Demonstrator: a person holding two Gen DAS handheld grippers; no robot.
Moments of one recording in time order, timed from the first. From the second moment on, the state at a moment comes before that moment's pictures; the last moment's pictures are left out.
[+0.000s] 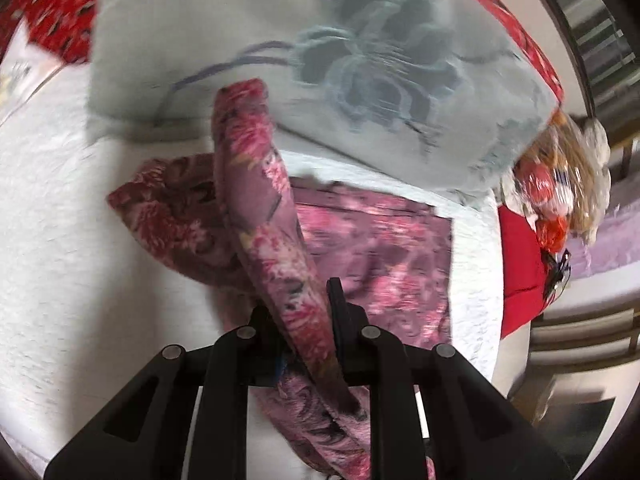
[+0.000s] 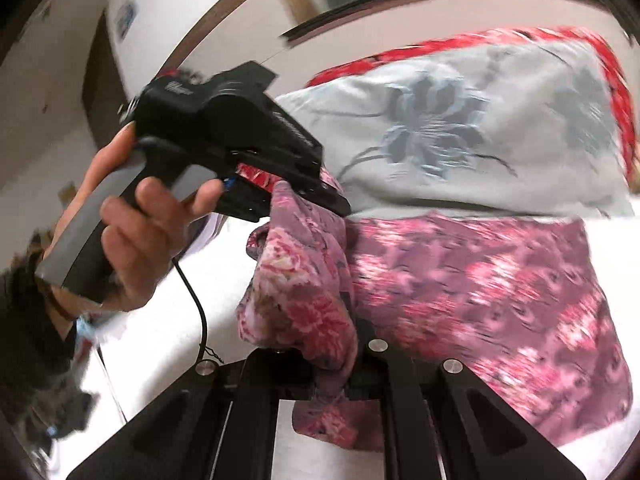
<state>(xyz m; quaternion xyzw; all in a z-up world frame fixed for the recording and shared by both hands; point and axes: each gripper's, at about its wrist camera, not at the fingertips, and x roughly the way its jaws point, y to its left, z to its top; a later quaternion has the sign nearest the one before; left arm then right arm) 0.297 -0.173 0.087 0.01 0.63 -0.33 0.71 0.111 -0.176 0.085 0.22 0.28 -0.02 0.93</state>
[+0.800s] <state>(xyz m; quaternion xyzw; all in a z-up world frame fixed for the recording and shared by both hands) 0.237 -0.299 0.077 -0.01 0.61 -0.38 0.70 -0.017 -0.343 -0.012 0.50 0.29 -0.14 0.80</state>
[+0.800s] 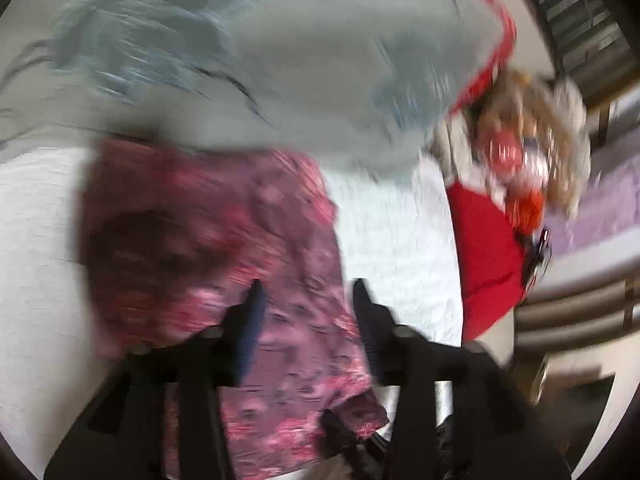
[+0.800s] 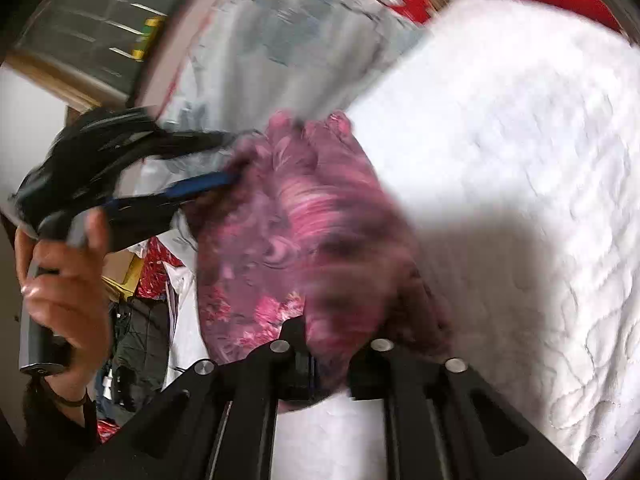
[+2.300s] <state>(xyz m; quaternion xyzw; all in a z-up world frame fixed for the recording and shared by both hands) 0.352 -0.213 -0.001 -0.02 0.63 -0.34 0.70 0.191 -0.429 0.020 0.33 0.38 -0.15 0.85</state>
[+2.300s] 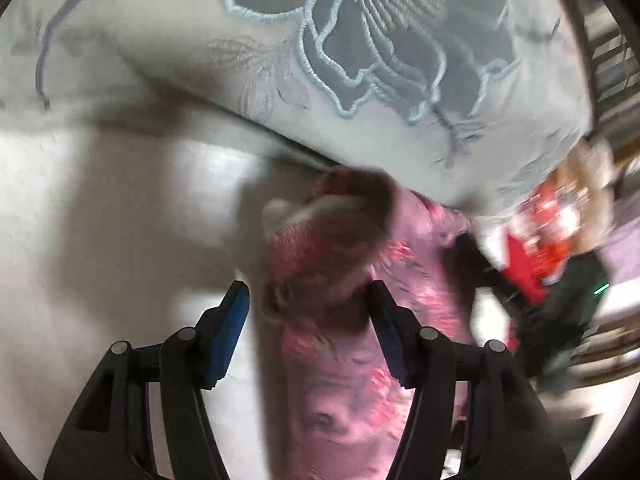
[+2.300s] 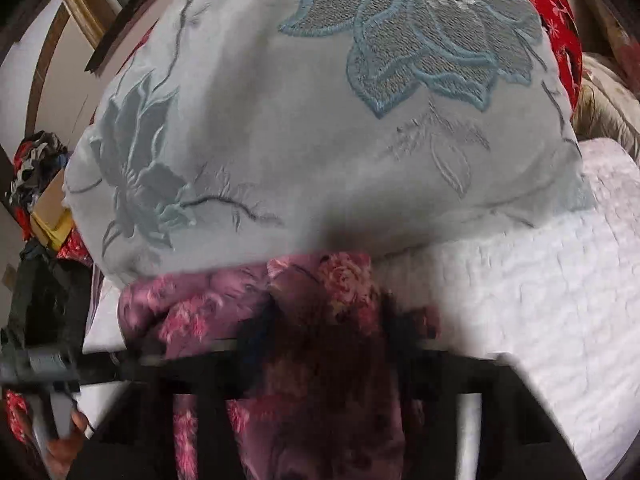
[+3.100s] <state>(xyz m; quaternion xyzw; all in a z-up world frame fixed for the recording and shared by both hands) 0.289 -0.119 0.013 -0.06 0.64 -0.32 0.70 0.099 -0.426 0.015 0.41 0.35 -0.13 0.83</state>
